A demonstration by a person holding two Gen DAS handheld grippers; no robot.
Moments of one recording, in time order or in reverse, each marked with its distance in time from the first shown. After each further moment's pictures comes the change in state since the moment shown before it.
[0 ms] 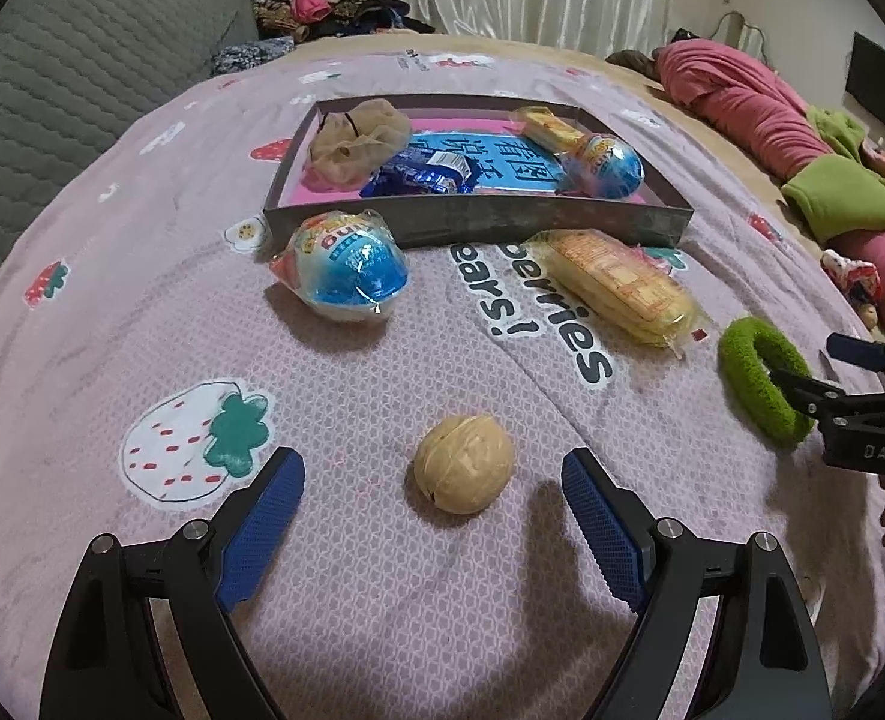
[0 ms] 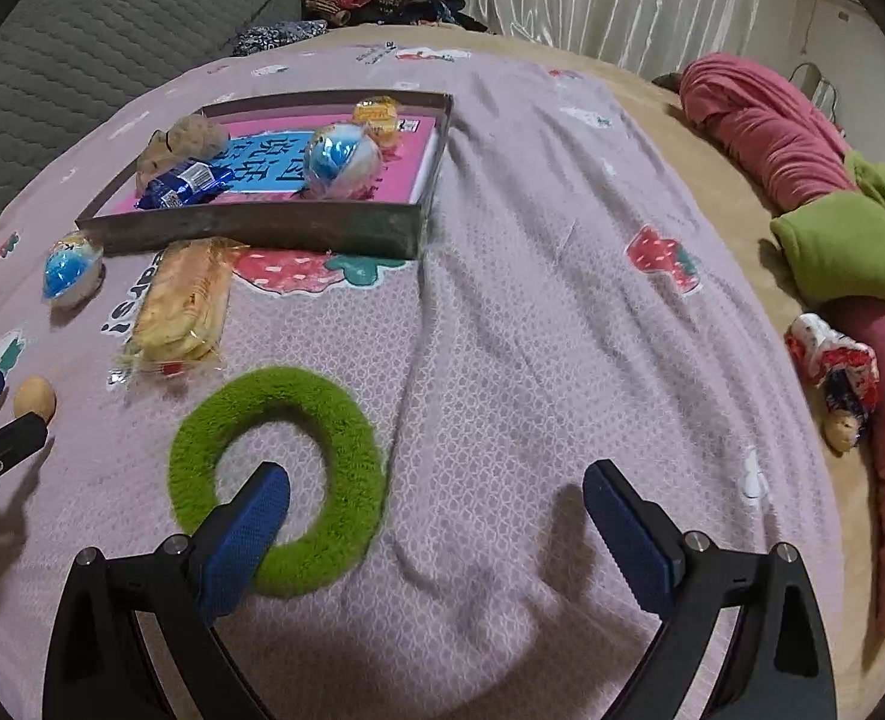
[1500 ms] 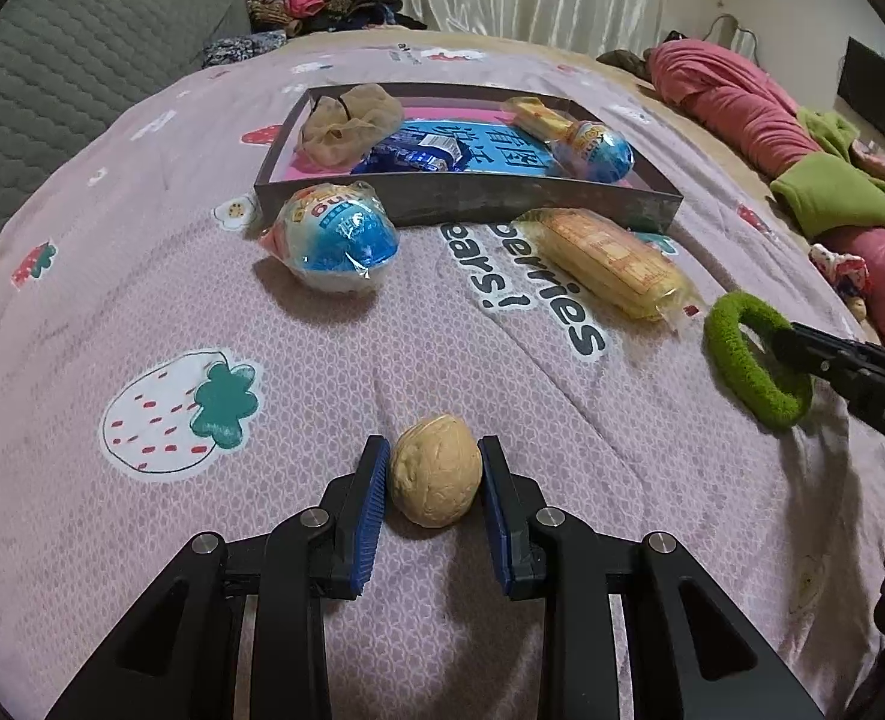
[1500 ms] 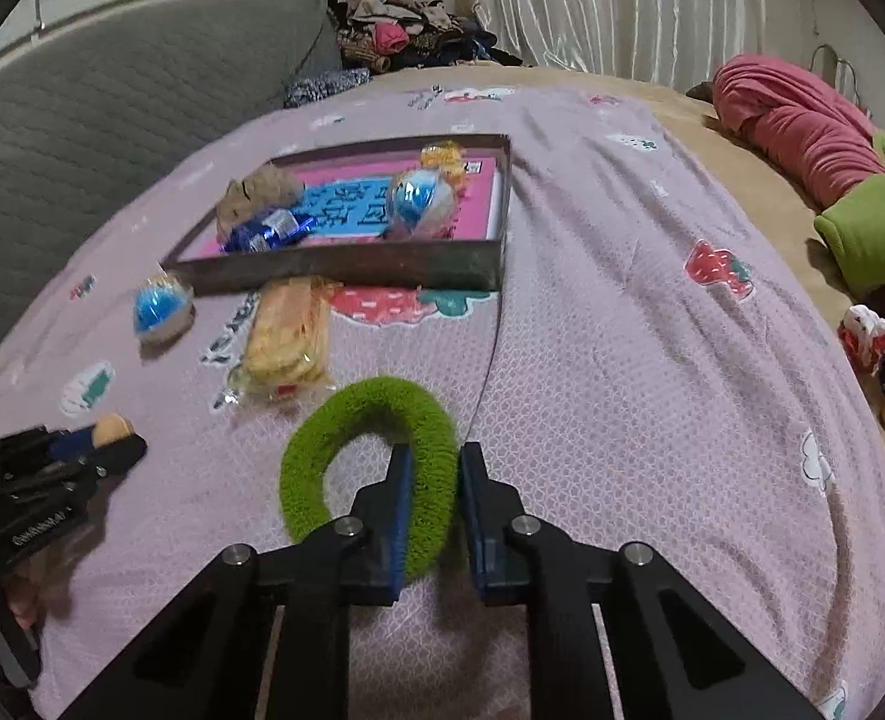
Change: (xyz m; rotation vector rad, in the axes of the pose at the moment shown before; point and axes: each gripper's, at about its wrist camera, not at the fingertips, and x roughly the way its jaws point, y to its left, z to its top) left arm 0.003 0.003 -0.012 -0.014 -0.002 -0.039; right arm -0.027 0.008 -0.013 0.051 -0.122 0.189
